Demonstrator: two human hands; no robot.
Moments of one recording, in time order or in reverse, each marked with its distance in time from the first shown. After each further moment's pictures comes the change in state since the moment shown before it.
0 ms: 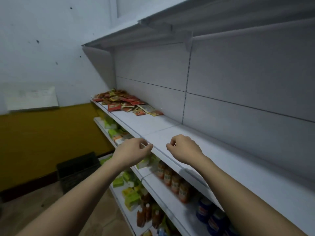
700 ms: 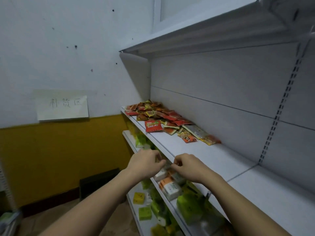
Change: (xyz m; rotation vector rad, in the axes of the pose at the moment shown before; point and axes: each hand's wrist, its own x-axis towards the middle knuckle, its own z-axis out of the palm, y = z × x) left_hand 0.233 -0.254 -0.078 0.154 0.033 -0.027; right_hand 0.300 -0.186 0.155 -0.003 -0.240 -0.233
